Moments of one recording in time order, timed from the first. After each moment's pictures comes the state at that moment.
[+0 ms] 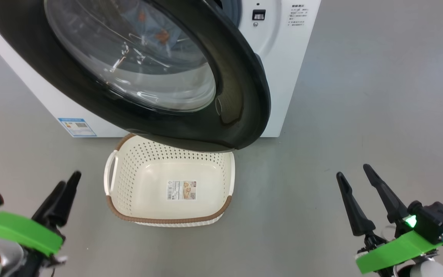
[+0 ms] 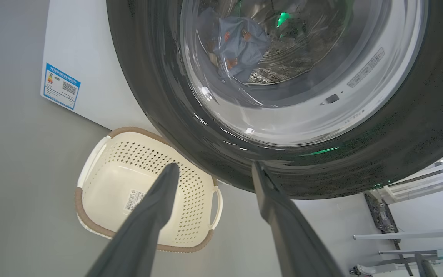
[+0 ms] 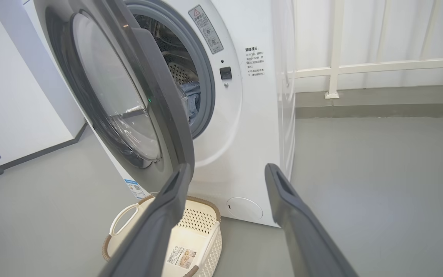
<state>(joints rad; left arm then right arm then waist) -0.26 0.43 -0.26 0.23 -1.32 -0.12 0.19 -0.08 -0.23 0.15 0.05 0.41 0.13 -0.26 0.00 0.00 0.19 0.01</state>
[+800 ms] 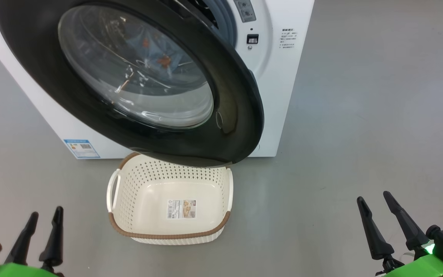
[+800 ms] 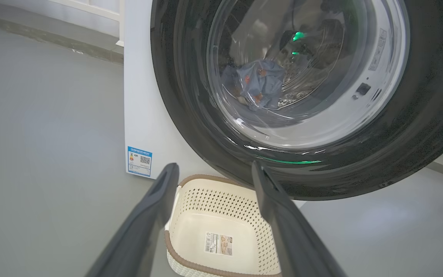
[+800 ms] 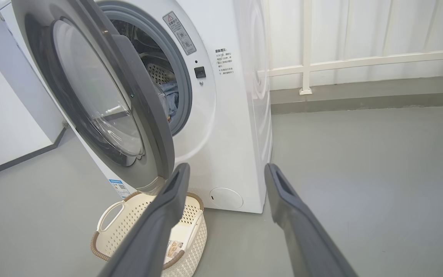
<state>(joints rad) -0.13 0.42 -0.28 0.35 -0.87 -0.13 -0.25 0.04 -0.26 0.08 0.05 0.44 0.13 -0.26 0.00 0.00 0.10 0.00</state>
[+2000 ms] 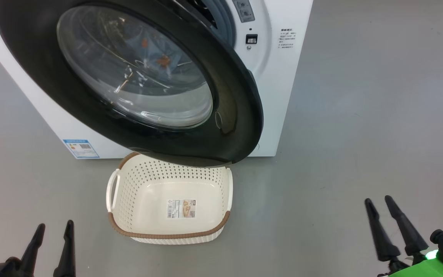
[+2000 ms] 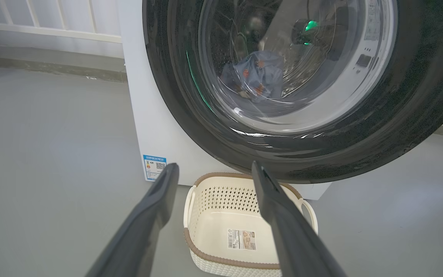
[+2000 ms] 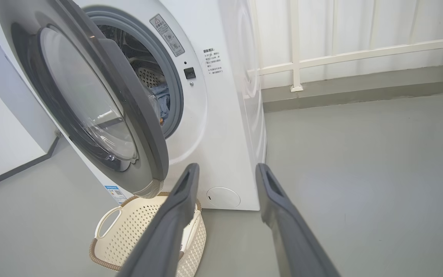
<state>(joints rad) 0.00 0.24 -0.06 0.26 -0.46 -0.13 -0.25 0.06 -0.22 0.05 0.05 0.44 0.13 -0.26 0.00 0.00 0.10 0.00</state>
